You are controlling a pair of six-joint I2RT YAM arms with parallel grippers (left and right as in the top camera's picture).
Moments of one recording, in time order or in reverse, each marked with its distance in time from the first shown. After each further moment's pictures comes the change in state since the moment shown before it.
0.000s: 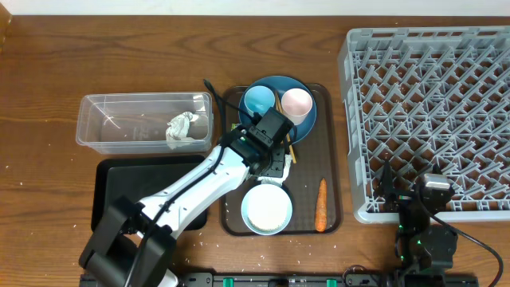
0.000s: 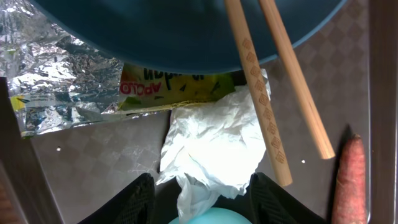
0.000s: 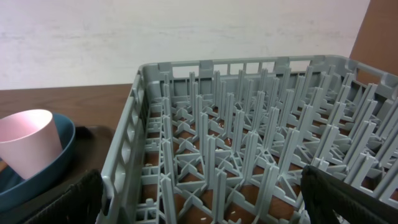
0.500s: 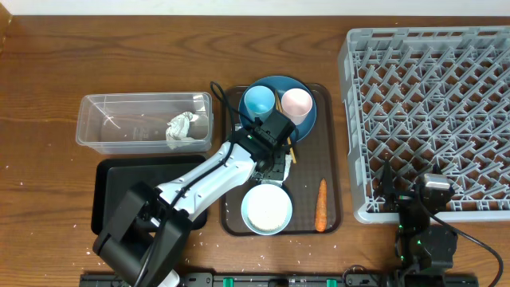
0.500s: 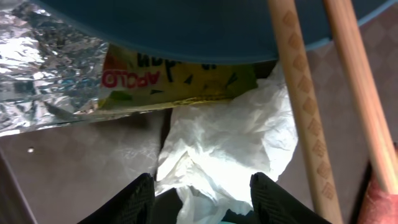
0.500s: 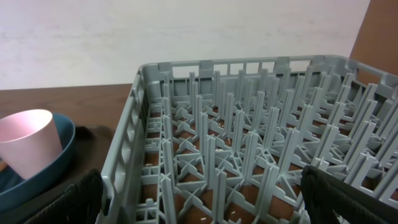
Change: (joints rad) left arm 0.000 0.082 0.000 0.010 0.024 -0.026; right arm 0.000 0.000 0.000 0.000 0.000 0.000
